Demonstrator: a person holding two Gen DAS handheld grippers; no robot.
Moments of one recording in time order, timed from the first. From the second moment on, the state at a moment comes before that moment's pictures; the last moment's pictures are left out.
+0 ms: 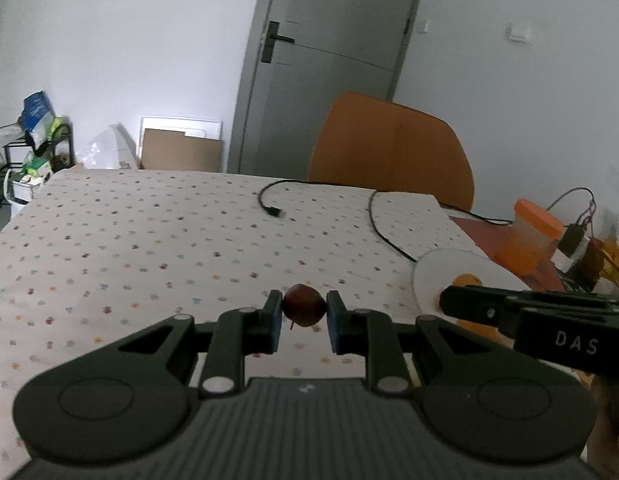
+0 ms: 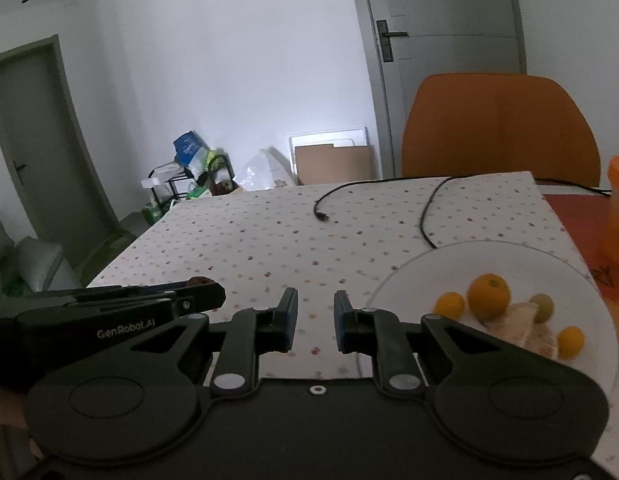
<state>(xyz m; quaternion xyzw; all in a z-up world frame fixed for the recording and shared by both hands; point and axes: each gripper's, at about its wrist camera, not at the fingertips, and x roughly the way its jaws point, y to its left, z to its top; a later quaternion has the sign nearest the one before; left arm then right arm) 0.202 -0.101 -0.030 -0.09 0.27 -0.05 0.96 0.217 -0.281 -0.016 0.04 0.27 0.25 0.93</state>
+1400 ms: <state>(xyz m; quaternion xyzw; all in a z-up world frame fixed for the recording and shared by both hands) 0.164 -0.104 -0.067 -0.09 0.31 -0.09 0.94 0.166 -0.314 -0.079 0.07 0.32 0.18 0.93</state>
